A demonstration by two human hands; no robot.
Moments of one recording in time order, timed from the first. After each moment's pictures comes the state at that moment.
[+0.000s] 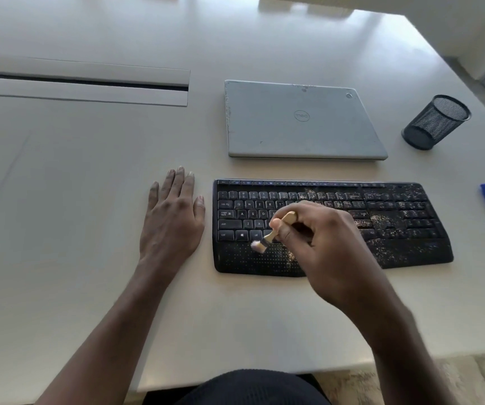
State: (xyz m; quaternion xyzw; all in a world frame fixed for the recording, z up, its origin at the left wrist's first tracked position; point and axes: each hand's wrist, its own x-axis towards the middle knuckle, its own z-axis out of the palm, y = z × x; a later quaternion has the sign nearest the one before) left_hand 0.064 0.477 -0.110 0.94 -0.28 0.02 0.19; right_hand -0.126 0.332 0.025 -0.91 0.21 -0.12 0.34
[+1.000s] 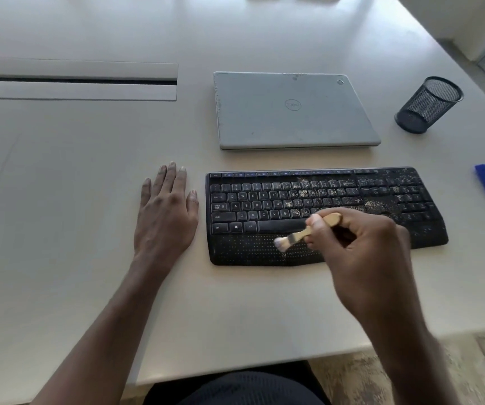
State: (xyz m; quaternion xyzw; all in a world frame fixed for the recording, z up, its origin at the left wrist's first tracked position) left_hand 0.065 0.478 -0.110 0.94 -0.28 0.02 0.19; right_hand -0.164 0.336 0.026 -0.85 0.33 -0.23 0.32
